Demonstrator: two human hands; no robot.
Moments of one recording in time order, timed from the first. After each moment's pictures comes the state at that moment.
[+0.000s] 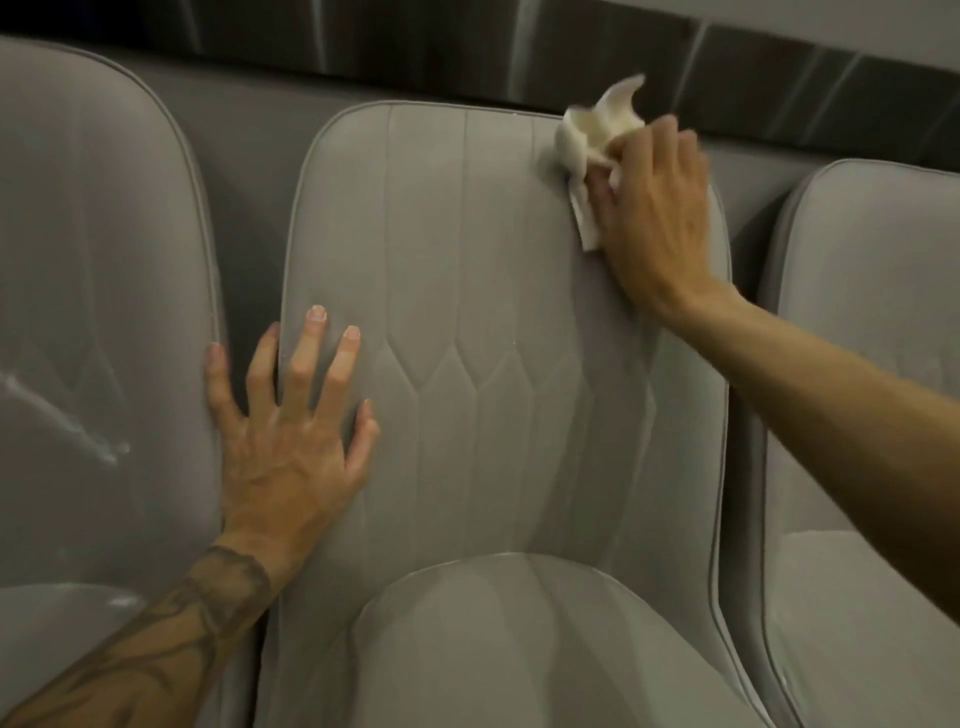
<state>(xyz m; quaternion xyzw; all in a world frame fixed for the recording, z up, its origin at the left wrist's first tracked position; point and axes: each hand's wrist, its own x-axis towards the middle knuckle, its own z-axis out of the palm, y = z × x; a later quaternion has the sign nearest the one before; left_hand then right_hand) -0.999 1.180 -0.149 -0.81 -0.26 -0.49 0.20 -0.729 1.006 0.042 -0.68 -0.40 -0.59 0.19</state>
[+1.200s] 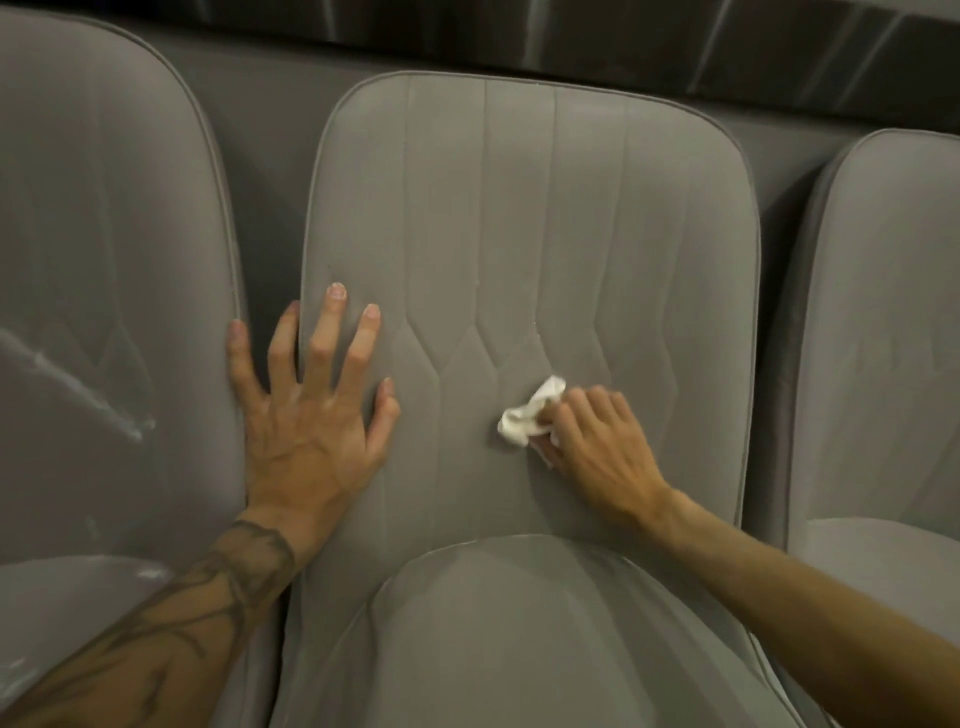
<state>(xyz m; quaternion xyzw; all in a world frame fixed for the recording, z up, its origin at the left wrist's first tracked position) -0.999 1.179 -0.148 -0.81 -0.26 -0.49 0.20 -0.775 0.973 -0.168 -0.67 -0.55 -0.49 0.08</state>
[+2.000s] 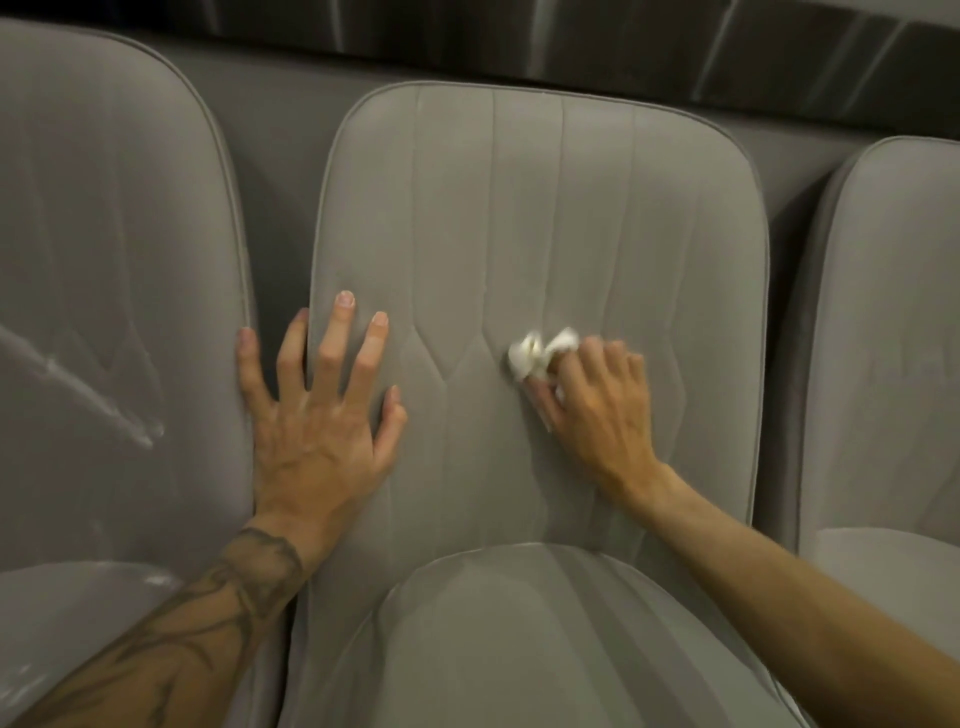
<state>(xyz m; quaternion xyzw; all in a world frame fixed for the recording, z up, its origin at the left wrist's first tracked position) -0.998 1.179 -0.148 -0.80 -0.26 -0.50 0.20 -0.777 1.007 -0.134 -0.66 -0.45 -0.57 0.20</state>
